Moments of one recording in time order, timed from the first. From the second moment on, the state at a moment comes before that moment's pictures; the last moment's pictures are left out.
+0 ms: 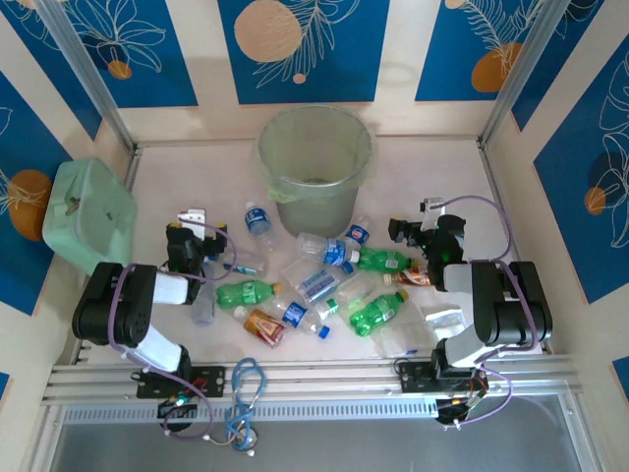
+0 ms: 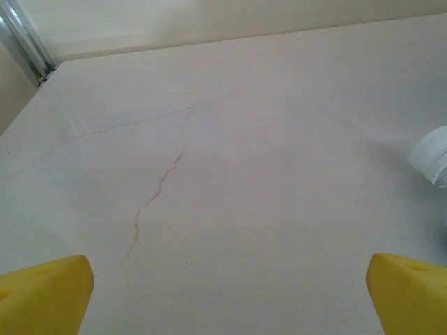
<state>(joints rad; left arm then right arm) -0.09 1.56 0.35 0.87 -0.13 0.06 -0.01 1.52 0.42 0.68 -0.21 0.09</state>
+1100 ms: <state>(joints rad) -0.13 1.46 0.43 0.62 -0.19 0.07 0.01 1.41 0.64 0.20 -0.04 0.21</state>
